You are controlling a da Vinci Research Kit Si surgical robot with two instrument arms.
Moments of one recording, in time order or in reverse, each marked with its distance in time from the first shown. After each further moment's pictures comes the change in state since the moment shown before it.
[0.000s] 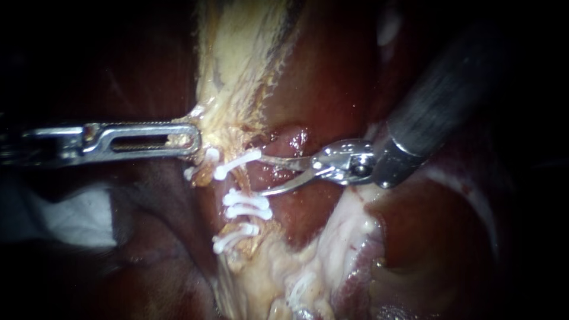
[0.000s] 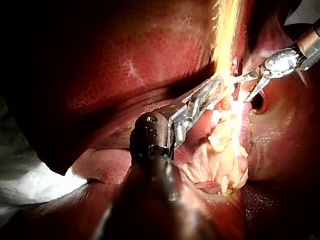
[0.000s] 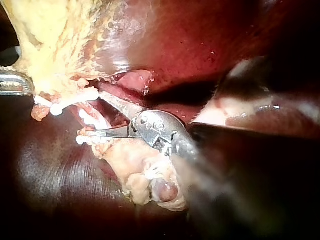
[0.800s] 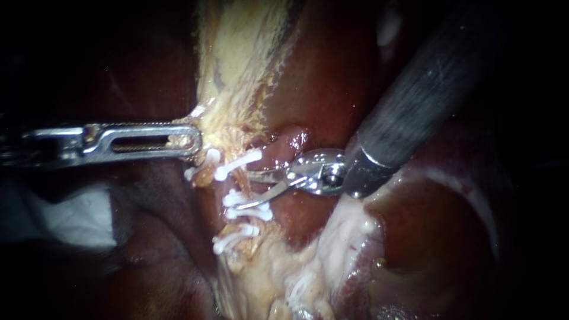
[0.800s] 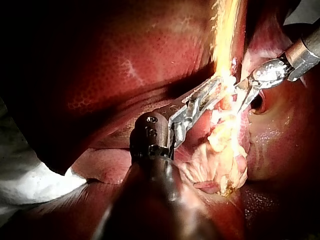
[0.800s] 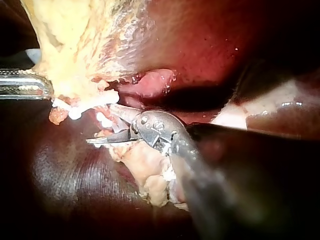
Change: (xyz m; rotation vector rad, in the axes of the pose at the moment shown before) right arm 0.001 -0.001 0.003 0.097 0.038 -0.007; left arm 0.000 0.000 0.000 -0.002 0.000 0.000
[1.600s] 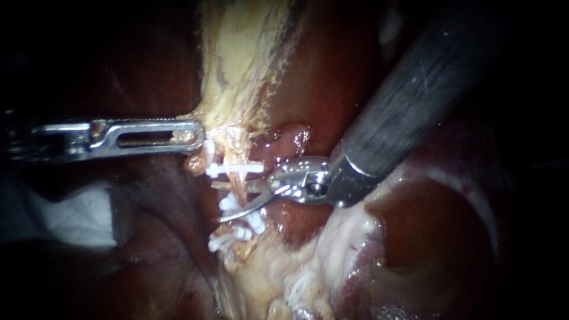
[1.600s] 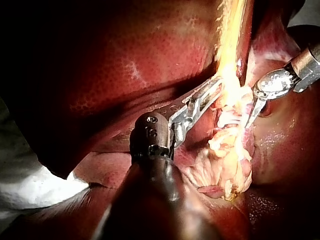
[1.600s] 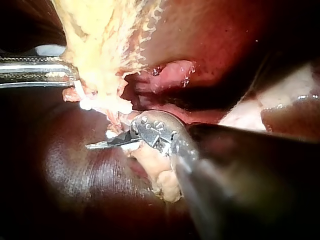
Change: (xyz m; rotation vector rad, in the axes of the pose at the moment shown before) right arm 0.002 -0.001 0.003 0.048 0.053 -0.015; left arm 0.000 0.002 0.001 -0.004 -0.004 0.004
